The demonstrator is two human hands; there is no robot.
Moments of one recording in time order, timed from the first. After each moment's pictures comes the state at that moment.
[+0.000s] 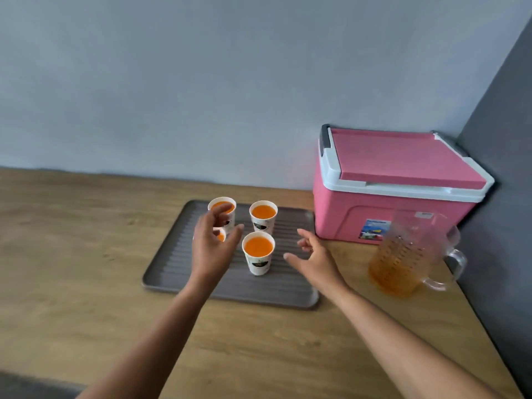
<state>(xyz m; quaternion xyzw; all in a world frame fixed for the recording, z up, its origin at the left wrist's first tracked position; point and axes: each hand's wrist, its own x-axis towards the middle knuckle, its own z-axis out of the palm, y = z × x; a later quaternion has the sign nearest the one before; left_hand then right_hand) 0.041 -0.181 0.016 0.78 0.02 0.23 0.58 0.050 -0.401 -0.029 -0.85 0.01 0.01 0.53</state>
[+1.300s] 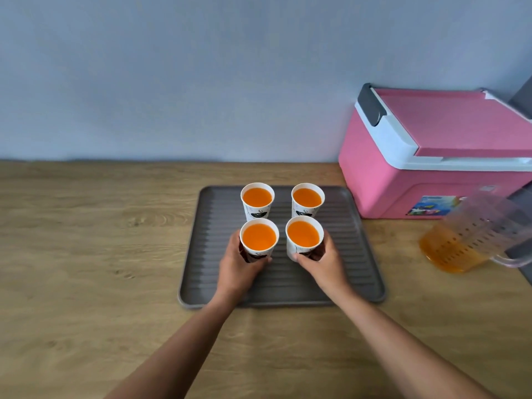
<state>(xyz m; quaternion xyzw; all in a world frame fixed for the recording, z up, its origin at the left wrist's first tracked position) 0.101 -0.077 -0.097 0.81 0.01 -0.01 0.59 0.082 -0.281 -0.104 -0.82 0.12 -0.07 0.55</state>
